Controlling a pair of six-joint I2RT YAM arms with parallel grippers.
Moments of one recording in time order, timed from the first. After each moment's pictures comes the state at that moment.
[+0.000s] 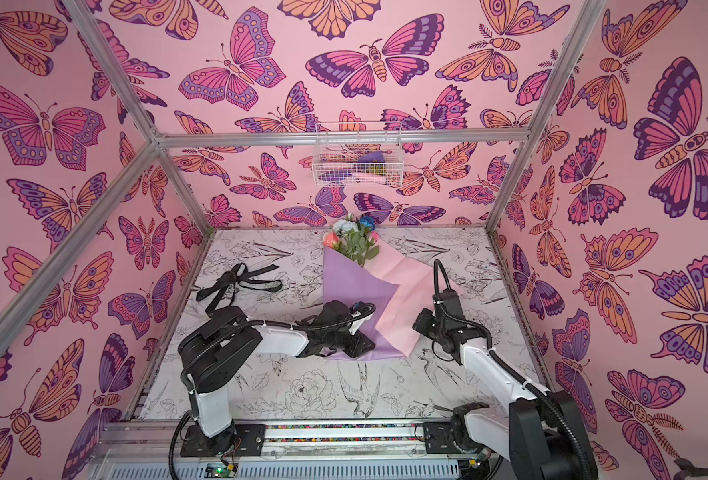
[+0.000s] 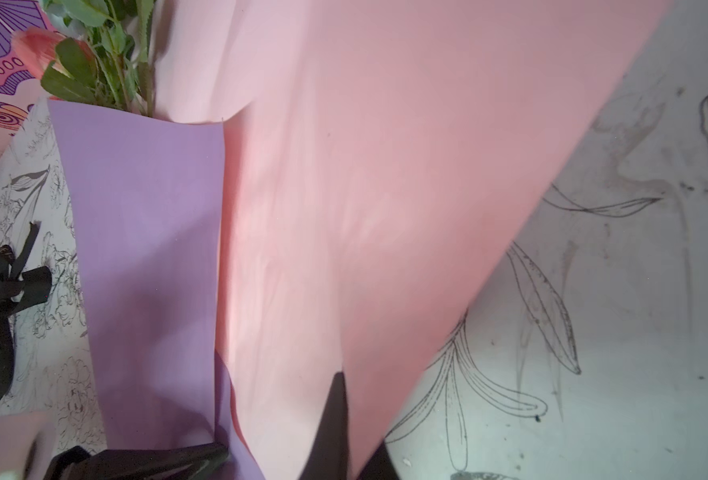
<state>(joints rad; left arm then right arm) -0.84 1.90 0.88 0.25 0.44 -0.33 0.21 1.15 0.56 -0.29 -0.07 0.70</state>
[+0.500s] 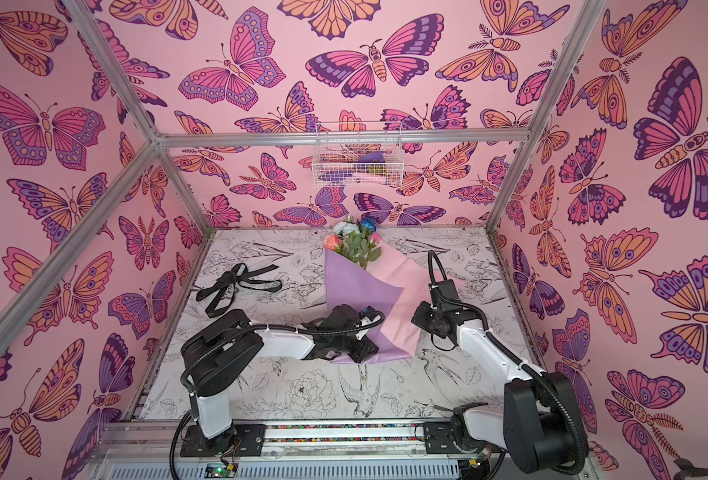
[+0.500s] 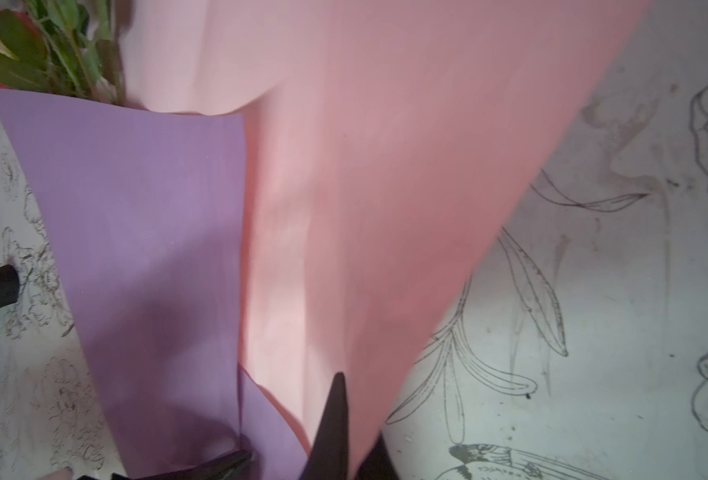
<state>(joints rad) -0.93 1.90 0.93 0.17 0.32 -0.27 0.22 1.27 0.72 -0.43 -0.10 0.70</state>
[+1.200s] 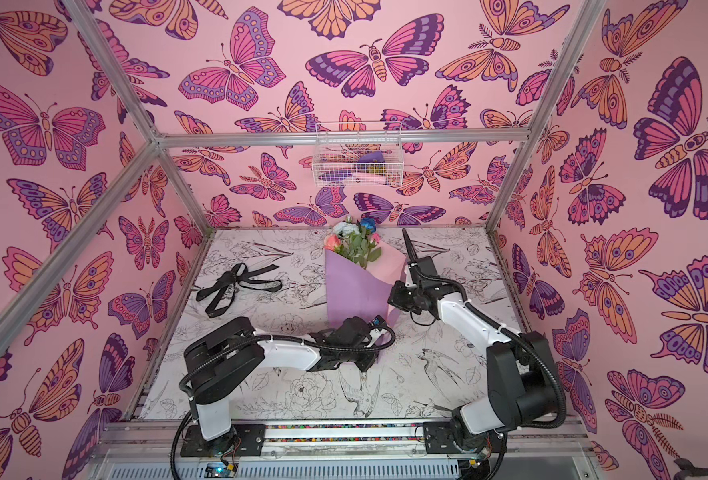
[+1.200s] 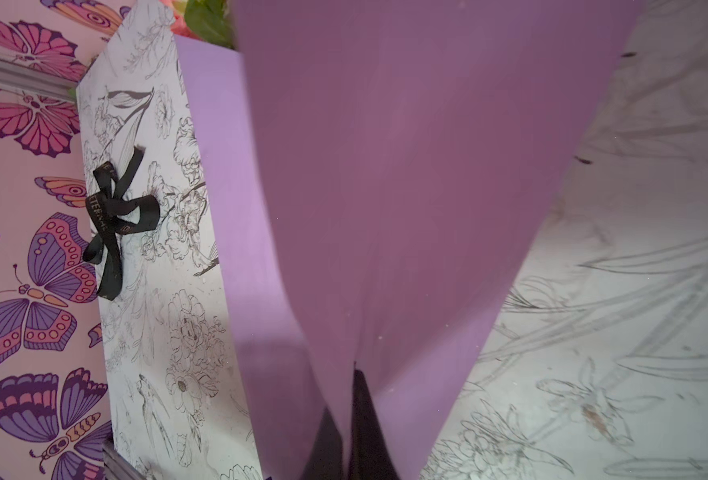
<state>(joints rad) -1.03 1.89 0.93 0.16 0.10 -0.19 0.34 1.51 0.97 -0.36 -0.30 0.67</state>
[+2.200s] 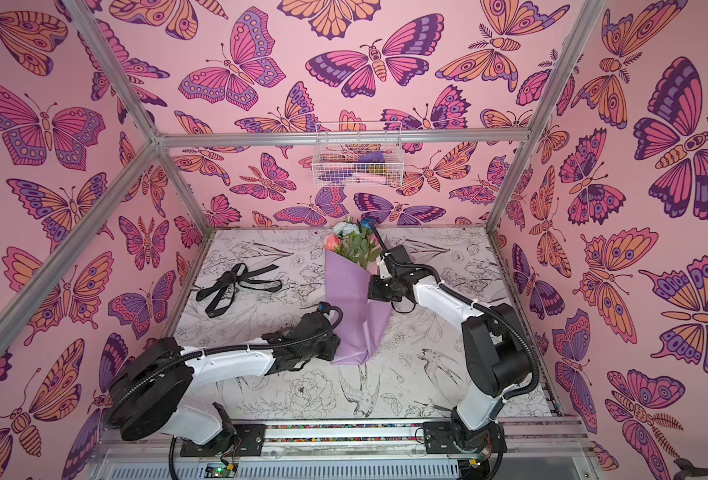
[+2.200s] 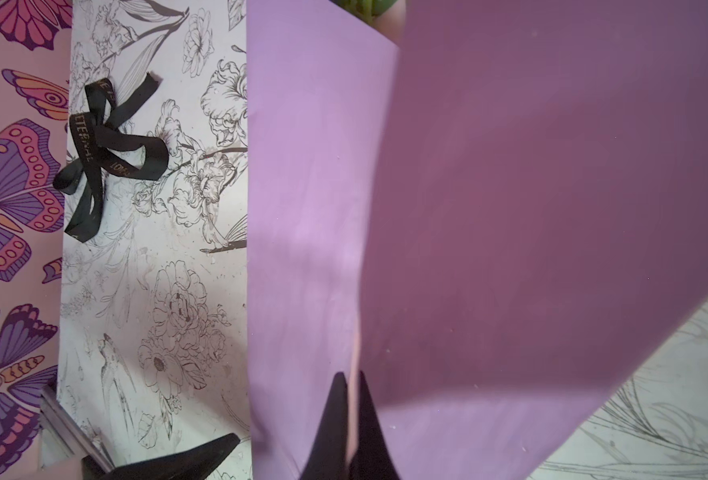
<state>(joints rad) -0.85 1.50 0.67 -0.05 -0.06 -0.60 0.47 1.70 1.20 -0.44 -0.26 0.49</state>
